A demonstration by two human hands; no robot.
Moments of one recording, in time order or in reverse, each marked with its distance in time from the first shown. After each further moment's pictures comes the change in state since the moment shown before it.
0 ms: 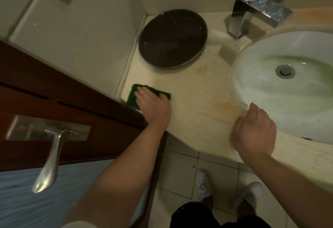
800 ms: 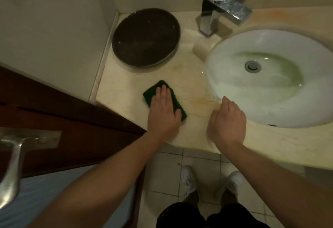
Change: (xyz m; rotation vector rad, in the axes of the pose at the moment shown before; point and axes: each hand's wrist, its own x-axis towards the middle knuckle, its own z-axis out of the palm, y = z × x) left_hand -0.068 0.032 0.011 0.085 -0.165 0.712; right_hand 0.002 0.000 -0.002 -0.004 -0.031 0.021
